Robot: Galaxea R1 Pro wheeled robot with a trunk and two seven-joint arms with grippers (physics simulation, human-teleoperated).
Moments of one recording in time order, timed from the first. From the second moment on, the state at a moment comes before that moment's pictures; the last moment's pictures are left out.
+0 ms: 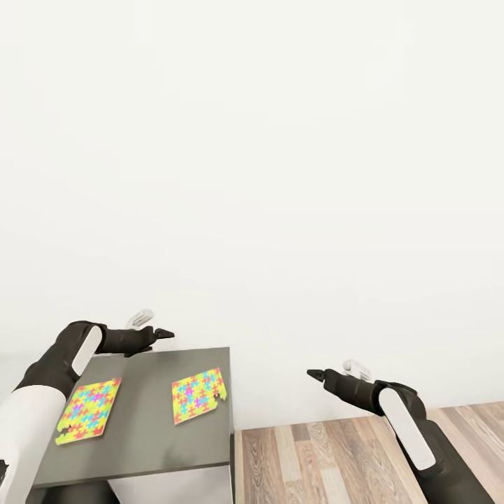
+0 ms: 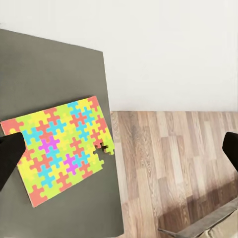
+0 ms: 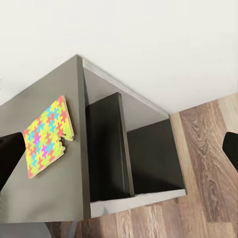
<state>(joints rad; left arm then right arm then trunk) -0.83 0.28 0.06 -0.75 0.36 1.00 -0.51 -0.38 -0.16 0.06 -1.26 -0.83 0.81 -0.05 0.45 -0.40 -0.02</state>
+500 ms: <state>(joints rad) -0.83 0.27 0.00 -0.74 0.20 1.01 -0.48 -0.38 -0.16 0.06 -1.26 -0.83 0.81 -0.05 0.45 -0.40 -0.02</state>
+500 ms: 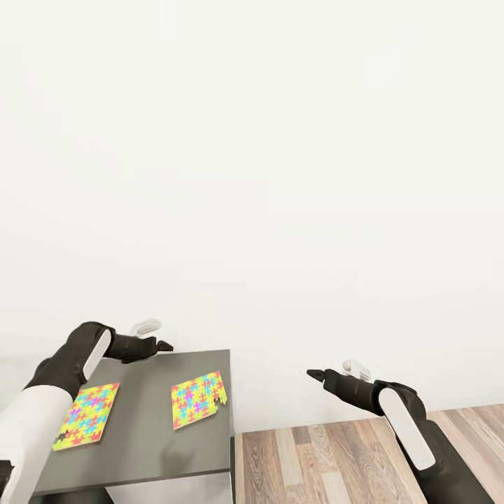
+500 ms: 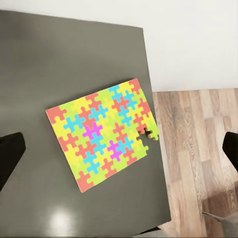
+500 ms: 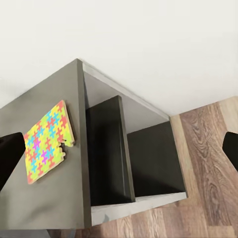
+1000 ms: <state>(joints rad) -0.83 0.25 -0.01 -0.66 0.17 1.01 -0.41 -0.38 -0.16 0.06 -1.26 -0.83 0.81 -0.05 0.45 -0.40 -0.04</state>
